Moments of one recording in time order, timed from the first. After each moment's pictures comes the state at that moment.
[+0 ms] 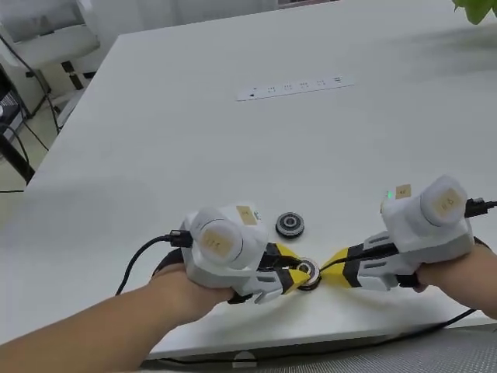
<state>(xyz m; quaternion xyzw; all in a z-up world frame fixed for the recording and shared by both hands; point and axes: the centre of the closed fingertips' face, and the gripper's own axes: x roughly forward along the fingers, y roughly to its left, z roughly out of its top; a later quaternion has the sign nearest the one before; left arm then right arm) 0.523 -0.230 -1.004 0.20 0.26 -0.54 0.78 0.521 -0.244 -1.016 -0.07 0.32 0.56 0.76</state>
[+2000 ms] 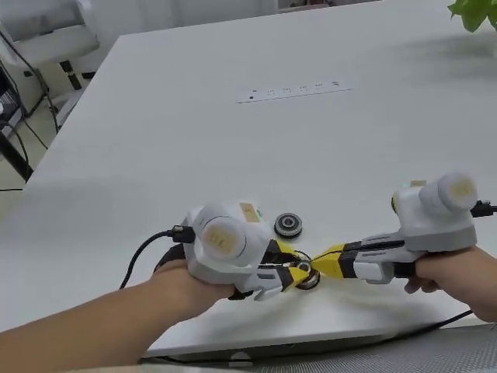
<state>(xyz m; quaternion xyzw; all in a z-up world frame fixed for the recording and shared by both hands) 0.525 -0.232 -0.990 0.20 0.25 -0.54 0.78 0.522 -0.231 -0.994 0.07 0.31 0.56 0.76</state>
